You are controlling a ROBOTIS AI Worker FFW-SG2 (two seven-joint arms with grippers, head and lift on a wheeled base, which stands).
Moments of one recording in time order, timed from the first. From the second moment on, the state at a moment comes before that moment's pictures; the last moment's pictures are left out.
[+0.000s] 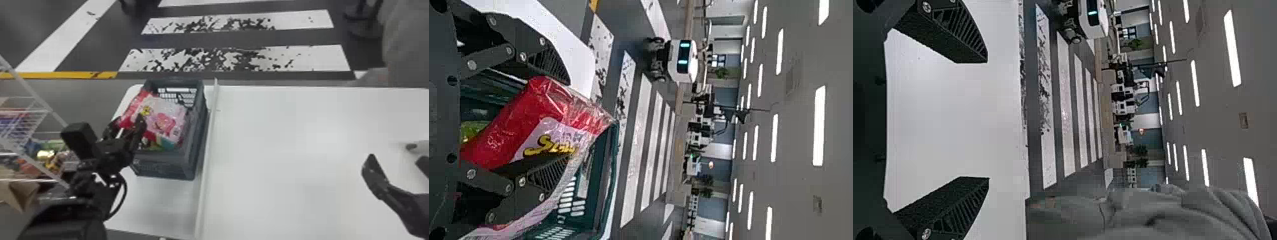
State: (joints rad) left arm 0.36 0.16 0.23 -1.92 0.30 0.24 -0.03; right arm 0.70 0.00 -0.15 -2.16 -0.15 0.10 0.19
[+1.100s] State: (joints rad) left arm 0.45 0.15 0.36 -2.34 0.41 0.46 -0.03; right arm 0.69 0.00 -0.14 -2.16 -0.15 0.11 0.19
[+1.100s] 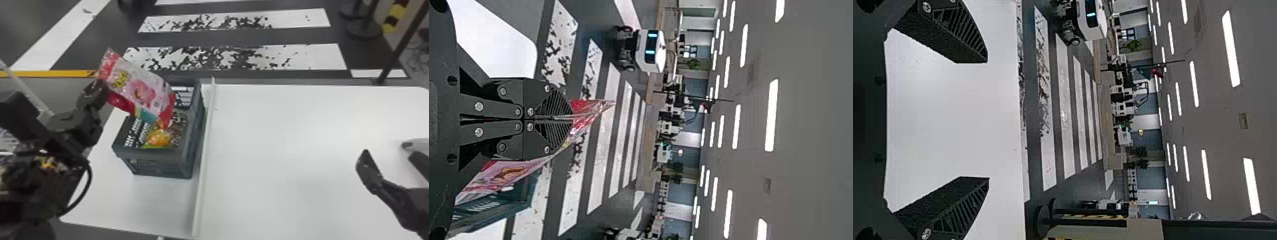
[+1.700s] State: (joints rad) left arm 0.47 0.13 0.20 -2.51 0.61 0.57 -0.06; right arm 0.67 0.00 -0.14 -2.17 -0.15 0.13 0.19
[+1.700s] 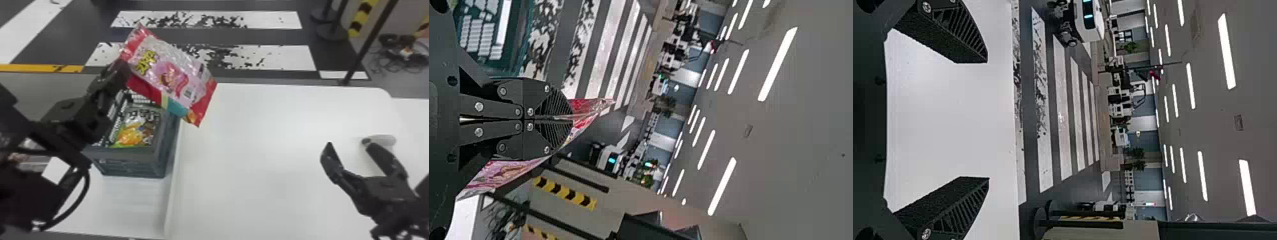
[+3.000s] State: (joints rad) left arm 0.26 0.12 -0.36 -1.98 0.21 0.43 -0.03; right arm 0.66 0.00 -0.14 -2.17 -0.15 0.15 0.19
